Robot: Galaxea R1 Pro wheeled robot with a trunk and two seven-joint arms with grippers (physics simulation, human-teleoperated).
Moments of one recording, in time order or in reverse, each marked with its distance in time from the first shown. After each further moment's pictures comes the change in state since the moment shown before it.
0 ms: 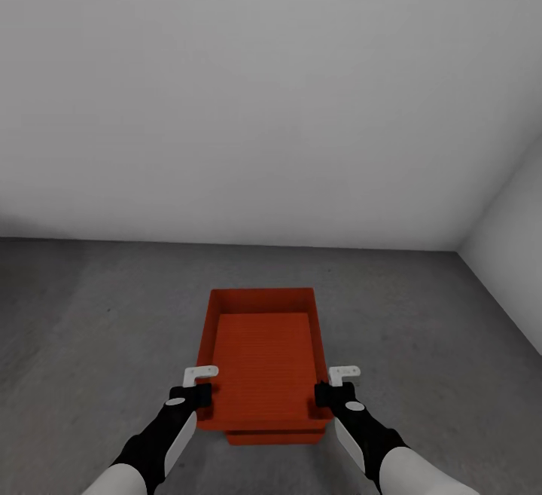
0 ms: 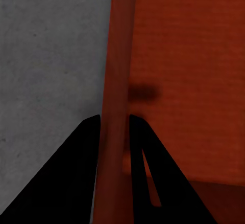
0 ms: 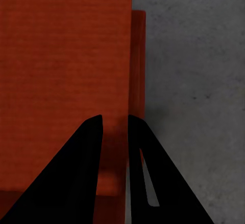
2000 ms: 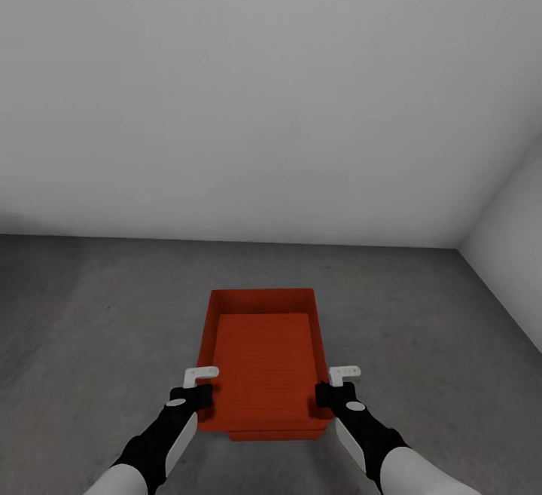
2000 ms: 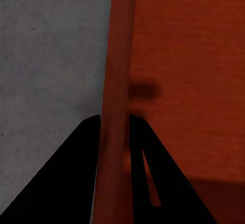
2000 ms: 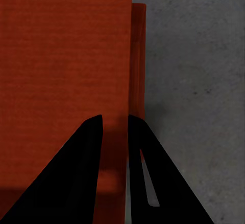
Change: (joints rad) left arm 0.000 -0.005 0.005 0.008 0.000 -0.006 0.001; right arm 0.000 -0.004 0.003 0.000 0.000 0.003 0.003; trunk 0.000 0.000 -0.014
